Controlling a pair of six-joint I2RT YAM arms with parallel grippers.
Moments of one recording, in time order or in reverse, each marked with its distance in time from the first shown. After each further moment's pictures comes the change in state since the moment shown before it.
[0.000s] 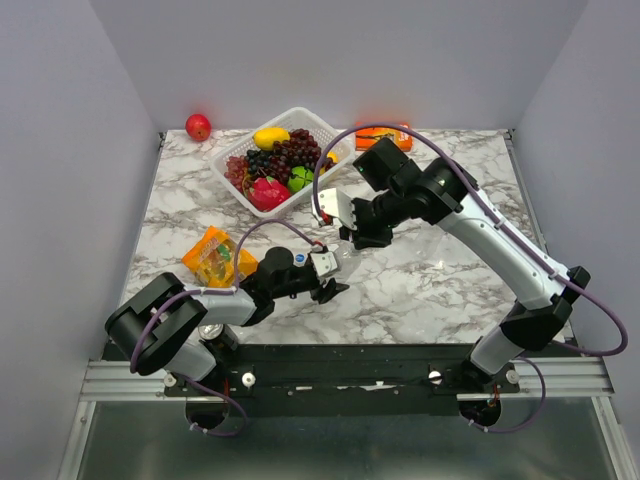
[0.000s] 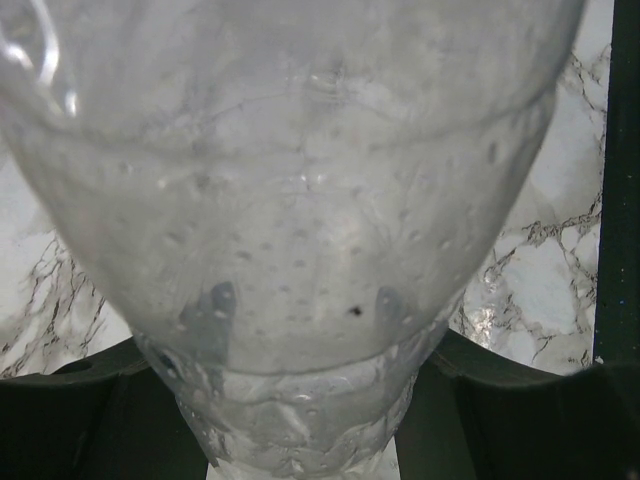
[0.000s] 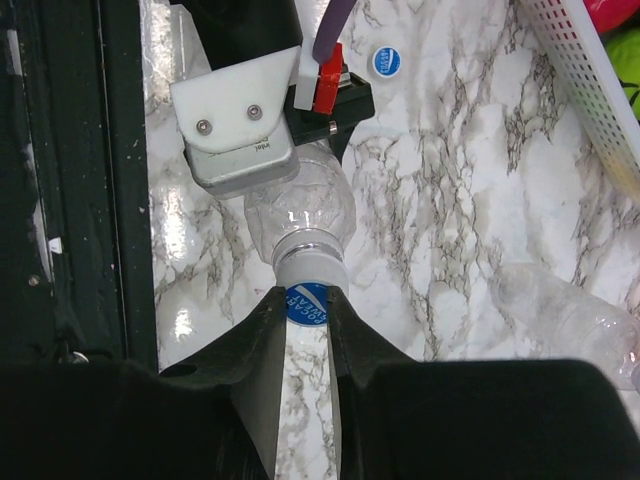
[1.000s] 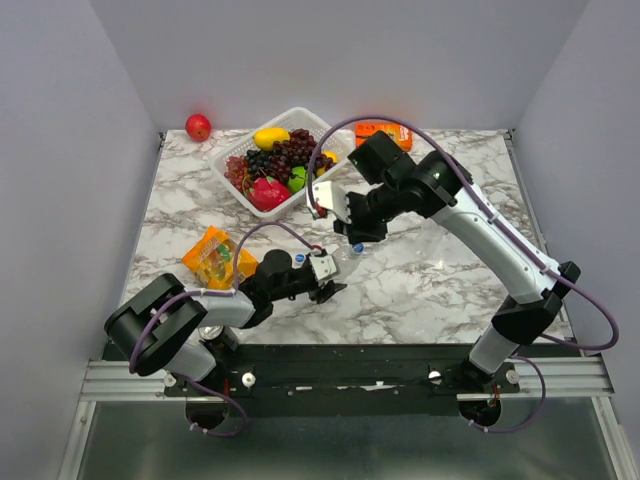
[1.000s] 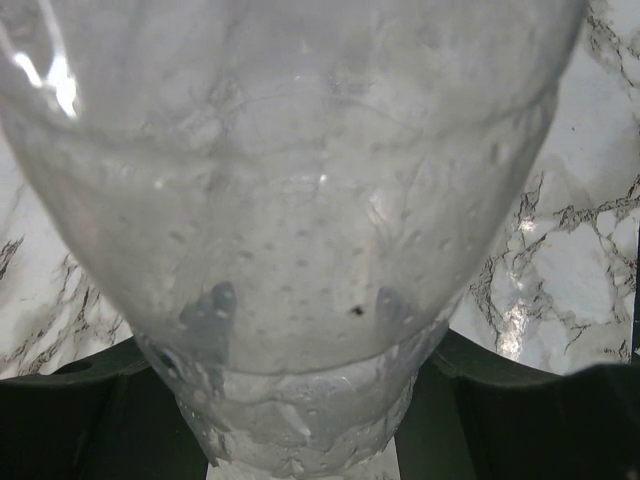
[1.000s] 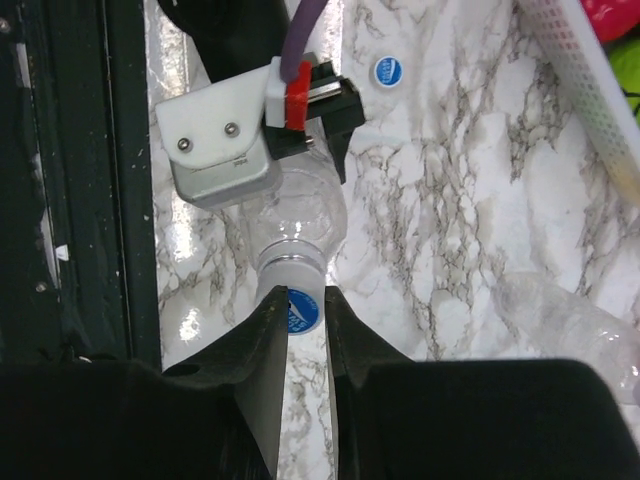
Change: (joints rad) left arm 0.000 0.000 -0.024 0.018 -0.040 0.060; right arm 0.001 0.044 0.041 -0.022 -0.017 0.011
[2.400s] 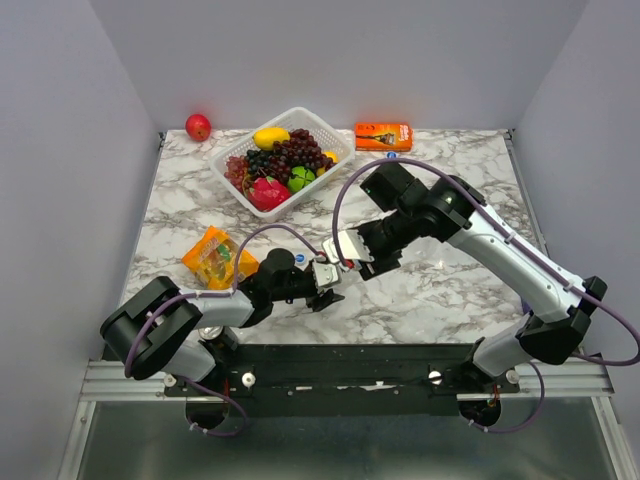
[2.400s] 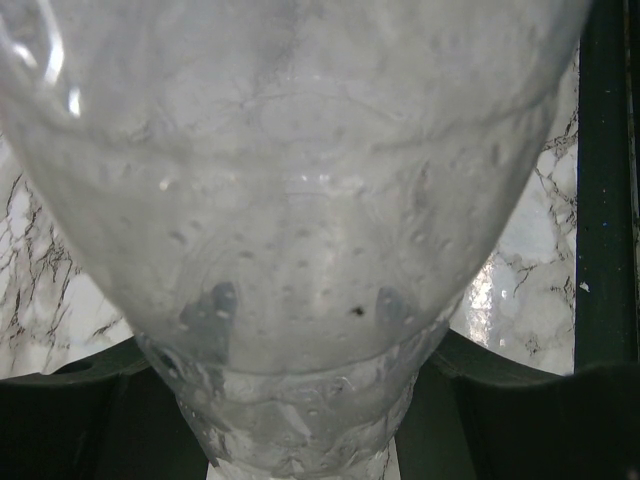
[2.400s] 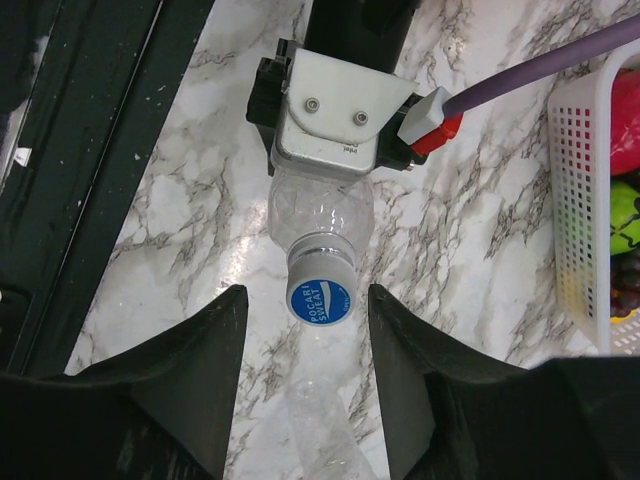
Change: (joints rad) left arm 0.001 -0.031 0.014 -0.154 0.112 0.063; right arm 0.026 -0.158 -0.222 0.019 -0.100 -0.411
